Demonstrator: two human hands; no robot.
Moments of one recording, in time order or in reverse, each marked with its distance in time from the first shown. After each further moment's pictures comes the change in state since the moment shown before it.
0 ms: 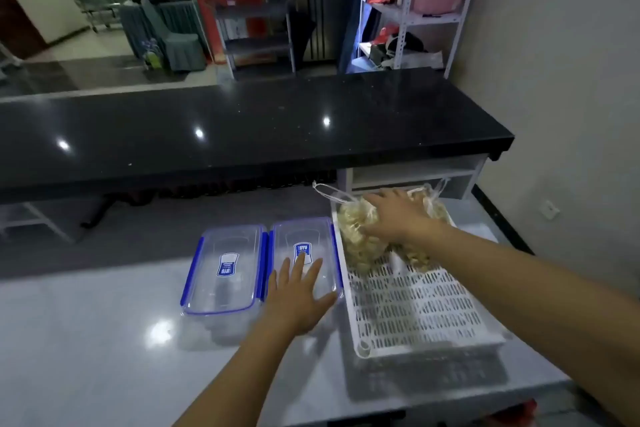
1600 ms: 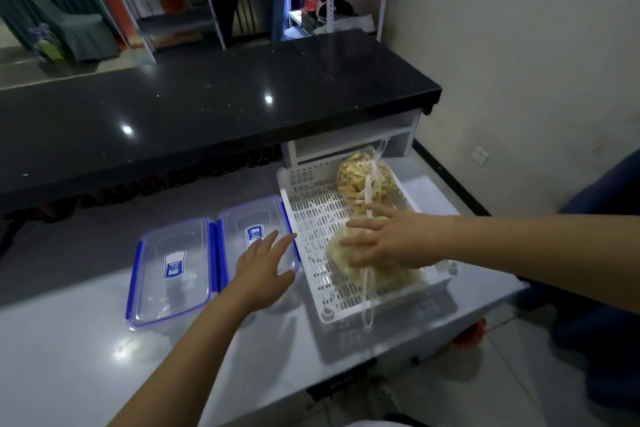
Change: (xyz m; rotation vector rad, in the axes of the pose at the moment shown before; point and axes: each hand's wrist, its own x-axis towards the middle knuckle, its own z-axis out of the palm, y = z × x) left_hand -0.005 0.019 -0.032 -0.085 -0.080 0.224; right_hand -0.117 0.060 0.020 -0.559 -0.189 -0.742
